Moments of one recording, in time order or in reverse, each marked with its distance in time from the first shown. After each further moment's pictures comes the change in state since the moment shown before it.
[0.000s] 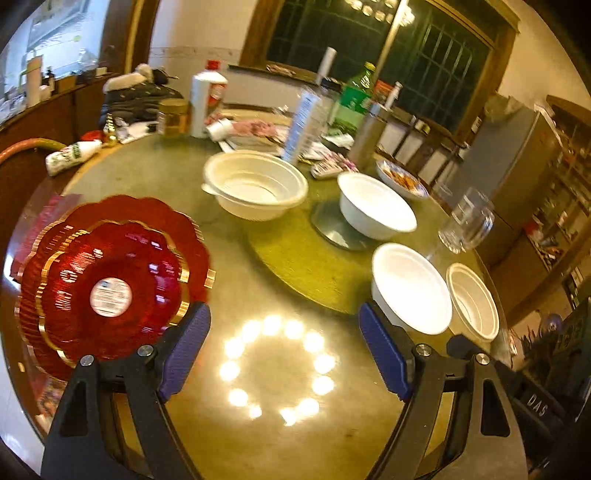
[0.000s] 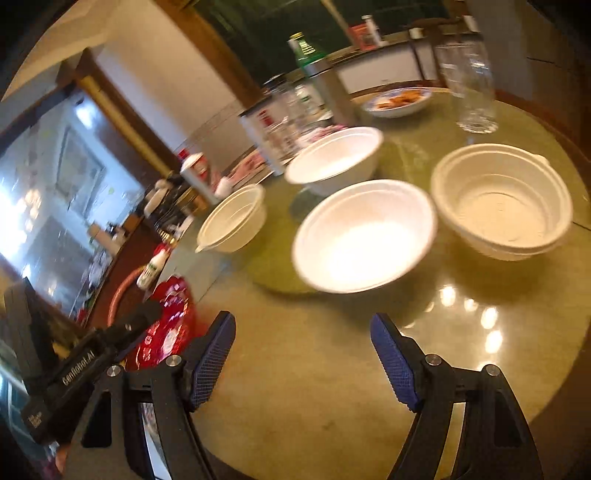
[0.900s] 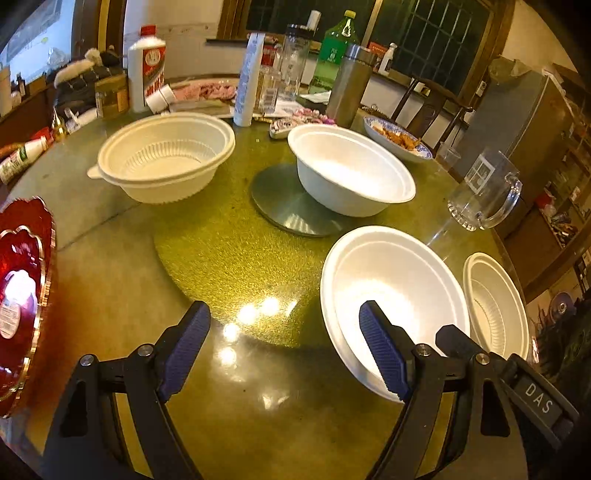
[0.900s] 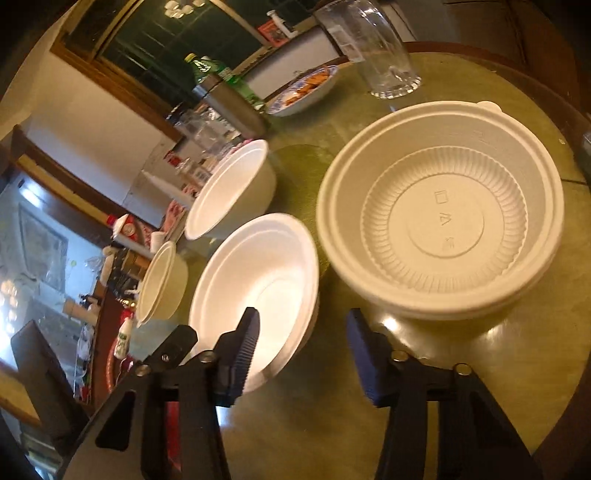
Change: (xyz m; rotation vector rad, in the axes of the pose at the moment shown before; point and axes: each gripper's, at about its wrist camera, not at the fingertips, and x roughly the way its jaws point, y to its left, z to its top) left arm 0.104 -0.071 0.011 0.035 0.107 0.036; right arm 0.055 -0.082 0.042 0.282 -0.005 -0.096
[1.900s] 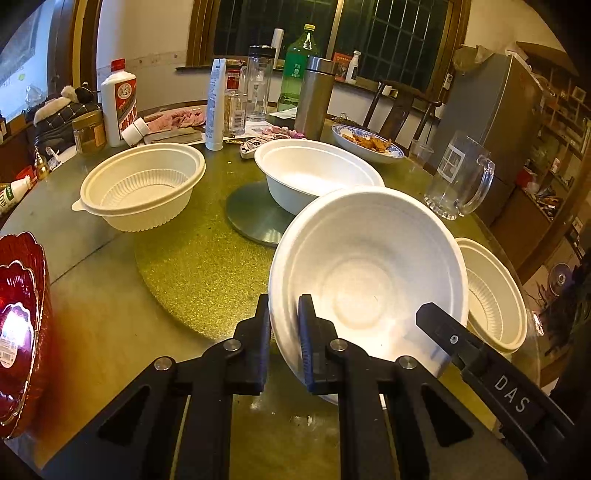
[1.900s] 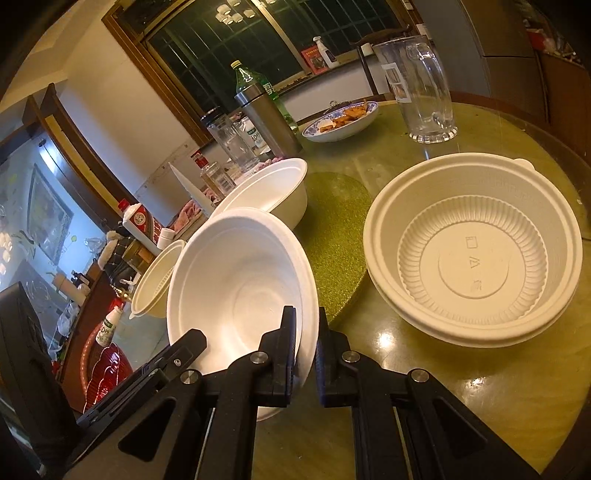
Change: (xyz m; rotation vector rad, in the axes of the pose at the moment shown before) left arm -0.010 -0.015 -0.009 0.135 -0.098 -0.039; right arm -0.002 0.027 -0.013 -0.200 -0.131 0.007
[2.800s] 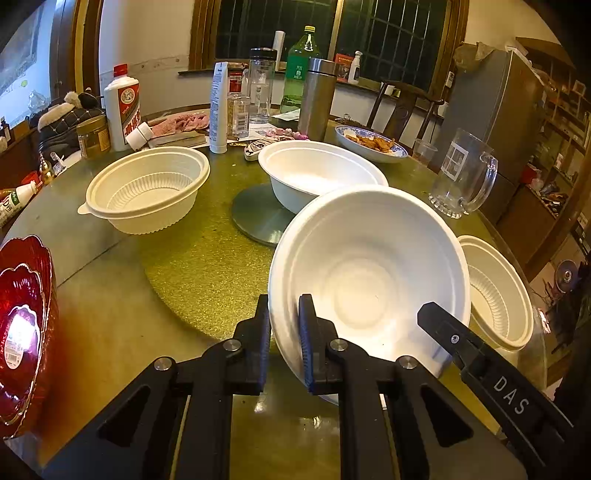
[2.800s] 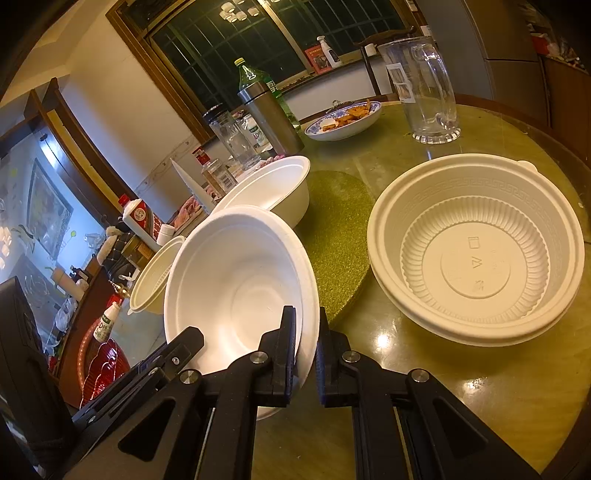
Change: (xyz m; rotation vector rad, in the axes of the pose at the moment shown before) left arm -0.001 0.000 -0.001 0.009 -0.008 0.021; right arm 0.002 0.002 -0.002 -0.014 0.004 -0.002
